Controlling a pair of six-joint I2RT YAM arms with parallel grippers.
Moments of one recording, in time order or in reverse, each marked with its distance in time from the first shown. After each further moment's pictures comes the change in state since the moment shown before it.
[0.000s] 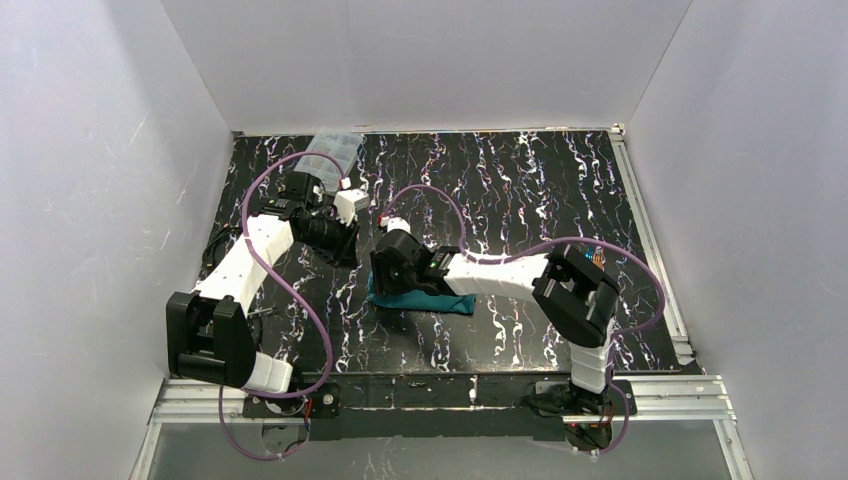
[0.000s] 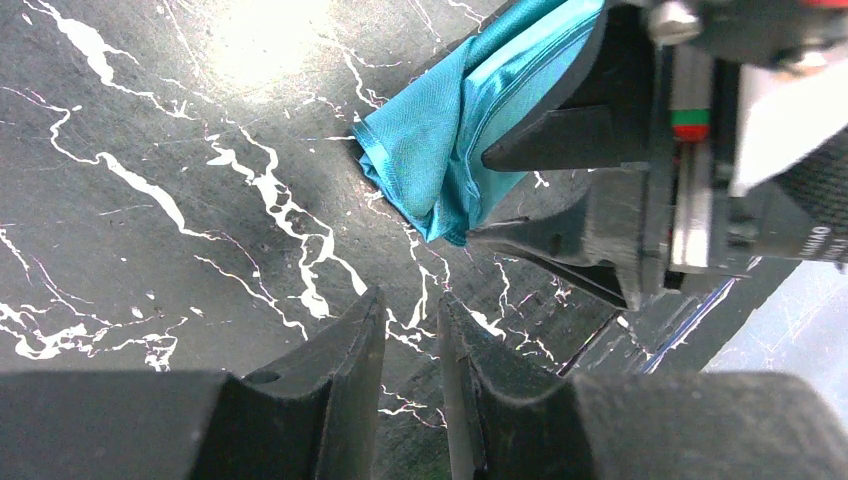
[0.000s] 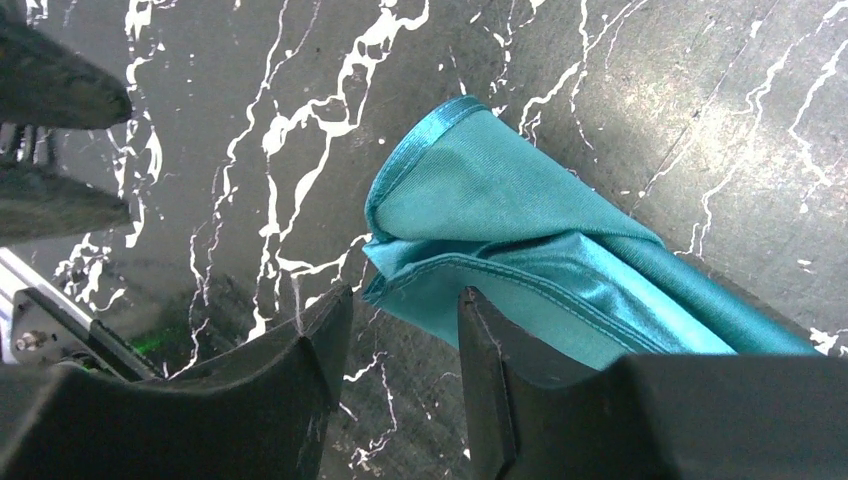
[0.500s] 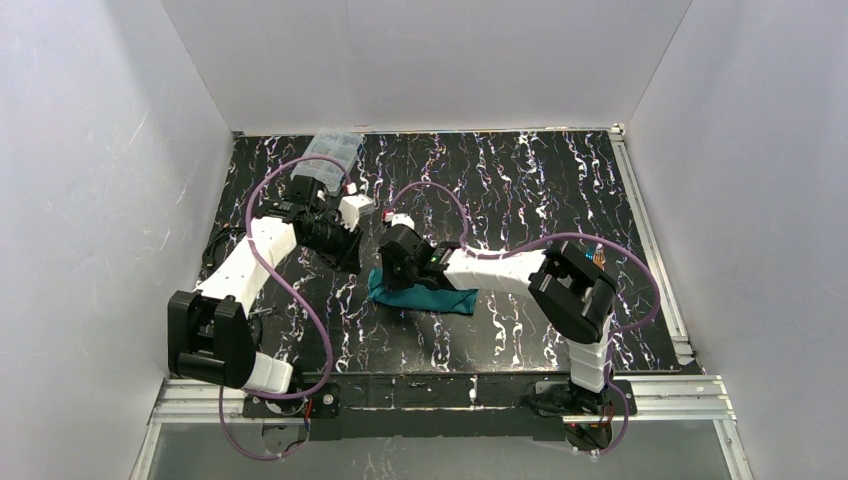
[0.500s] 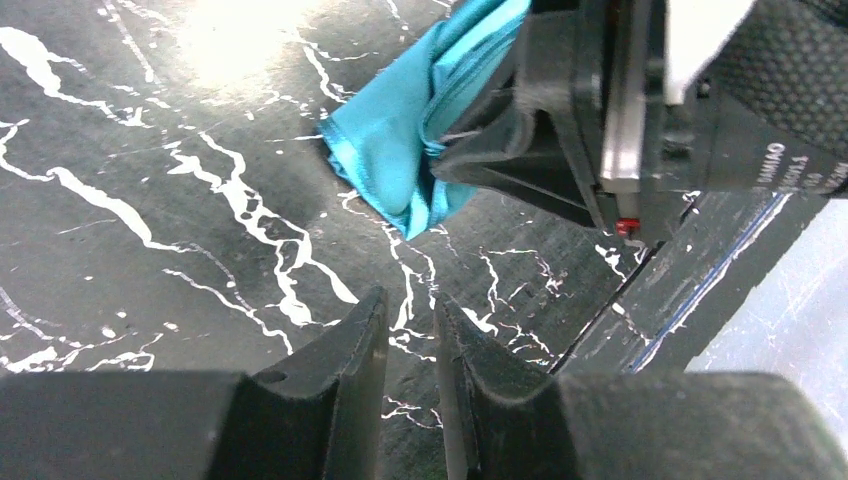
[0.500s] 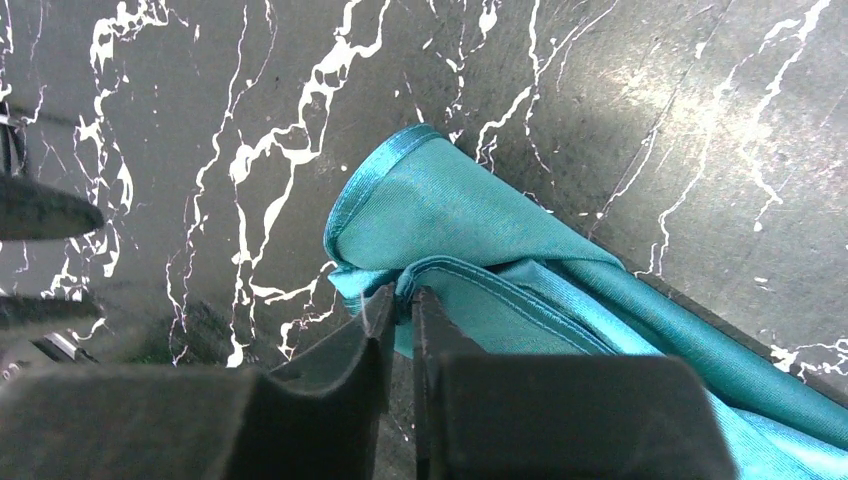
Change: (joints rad) left arm -0.013 0.000 -0.021 -0.007 0.022 0.037; right arm -0.030 0.039 0.024 -0.014 0.003 0.006
